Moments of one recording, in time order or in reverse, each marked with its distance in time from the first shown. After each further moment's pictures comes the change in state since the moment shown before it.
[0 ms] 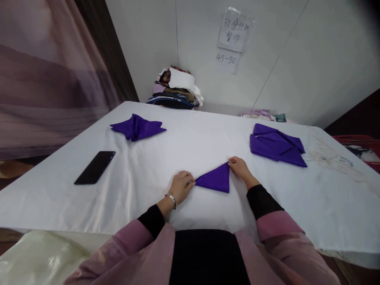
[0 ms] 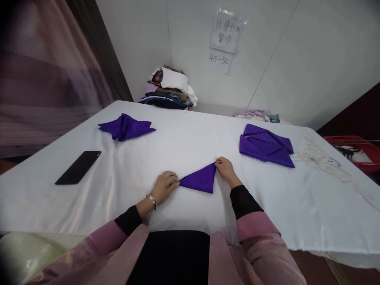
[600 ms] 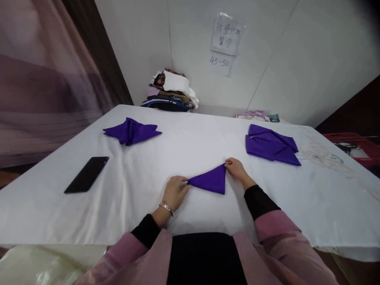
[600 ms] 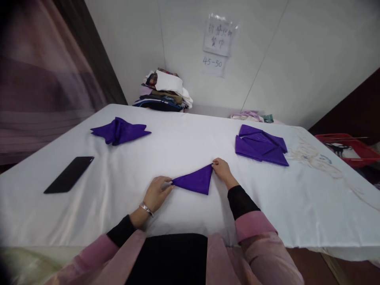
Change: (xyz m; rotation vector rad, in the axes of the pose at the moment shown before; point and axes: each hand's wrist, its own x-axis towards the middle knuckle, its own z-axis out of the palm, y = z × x) left_hand -0.008 -0.005 0.001 -0.028 0.192 -0.021; right_hand -0.006 -0.011 -0.005 0.025 -0.022 0.016
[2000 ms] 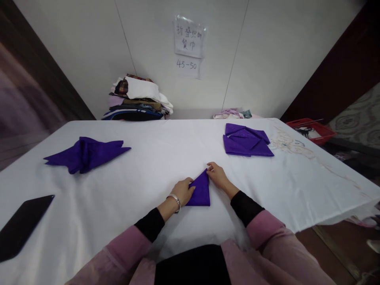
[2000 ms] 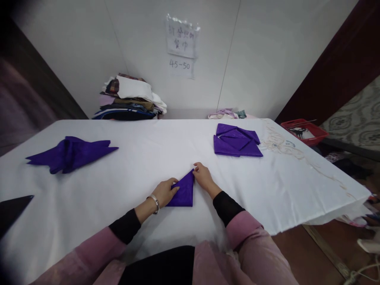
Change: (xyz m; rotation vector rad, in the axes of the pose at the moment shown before) left_hand 0.082 0.063 0.054 0.133 -0.604 -0.098; right_hand -0.008 0.007 0.008 0.150 0.111 -0.074
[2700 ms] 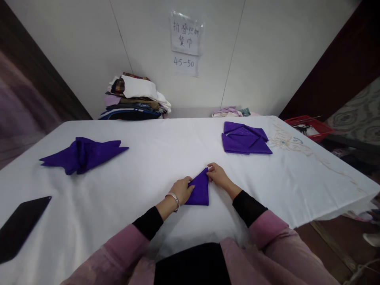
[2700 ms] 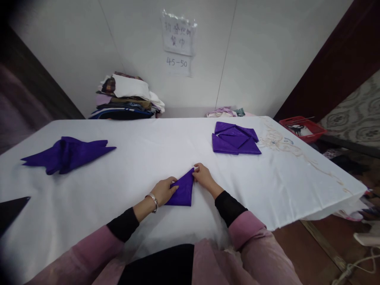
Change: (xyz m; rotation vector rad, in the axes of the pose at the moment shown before) left_hand -0.001 0.005 -0.005 0.015 -0.025 0.001; right_hand -0.007 0.008 0.000 0.307 -0.076 0.146
